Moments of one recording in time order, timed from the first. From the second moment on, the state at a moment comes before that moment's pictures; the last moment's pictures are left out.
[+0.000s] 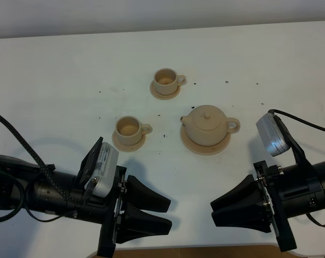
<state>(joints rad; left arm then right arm) -0.36 1.63 -0.43 -1.60 1.03 2.09 0.26 1.55 -0.42 1.52 1.19 -2.02</state>
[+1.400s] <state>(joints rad) -0.36 1.63 -0.43 -1.60 1.03 2.09 0.26 1.55 -0.42 1.55 1.19 -2.02</state>
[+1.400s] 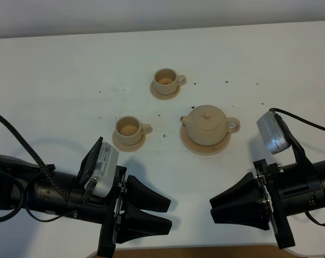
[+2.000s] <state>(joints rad) -0.36 1.63 -0.45 -1.64 1.02 2.04 0.26 1.55 -0.42 1.59 1.18 -2.00</state>
